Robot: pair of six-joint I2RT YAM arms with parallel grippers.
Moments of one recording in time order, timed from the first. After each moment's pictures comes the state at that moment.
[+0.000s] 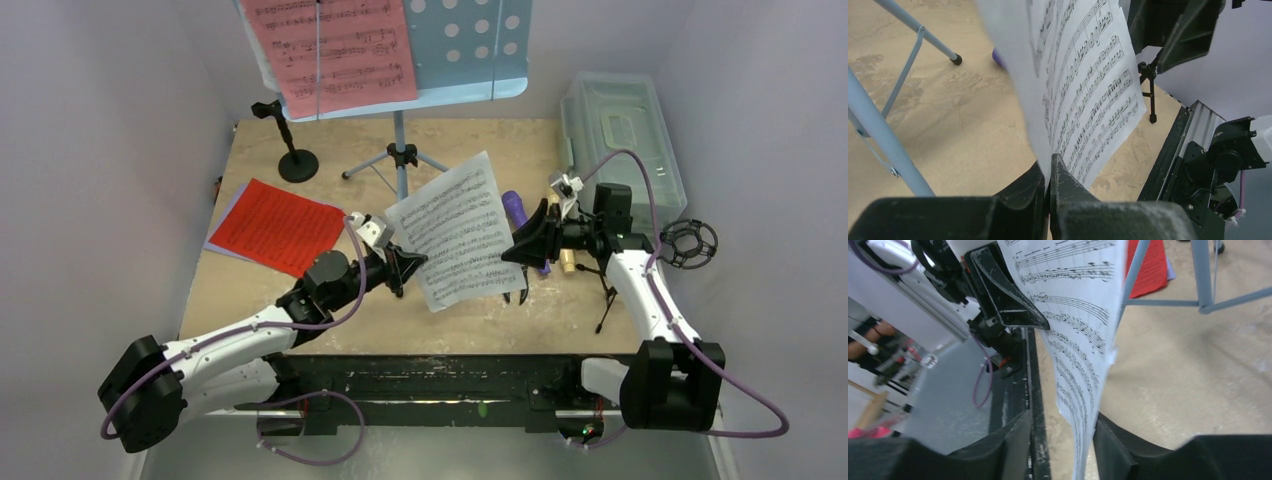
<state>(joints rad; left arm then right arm) -0.84 1.00 0.45 0.53 0.08 -0.32 -0.05 1.19 0.82 -0.37 -1.46 -0.20</state>
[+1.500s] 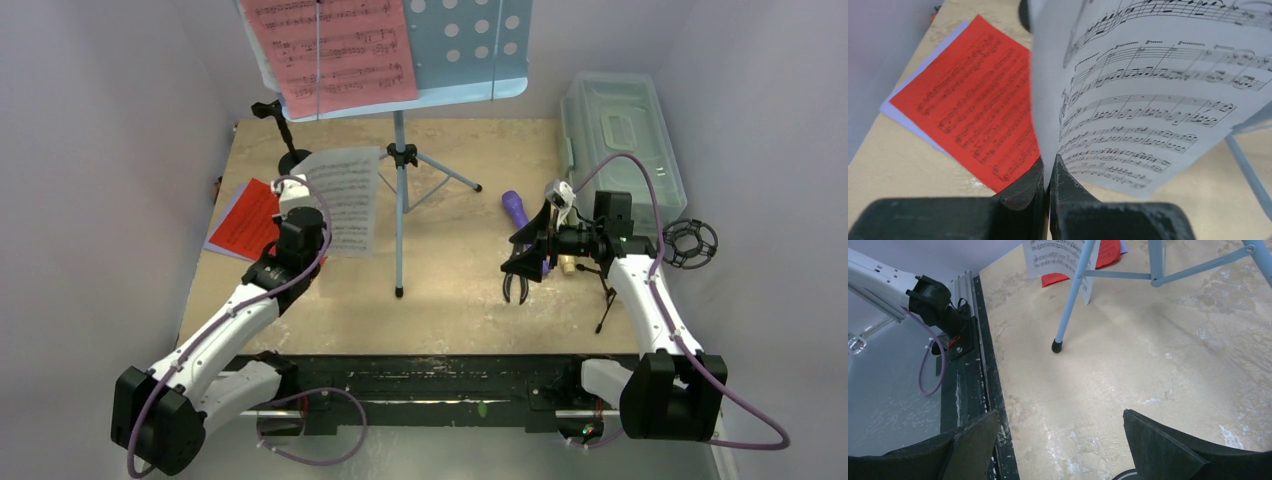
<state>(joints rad) -0.47 0.96 0.68 -0.17 -0.66 -0.30 -0.05 1.13 0.83 -0.54 -1.25 -0.43</state>
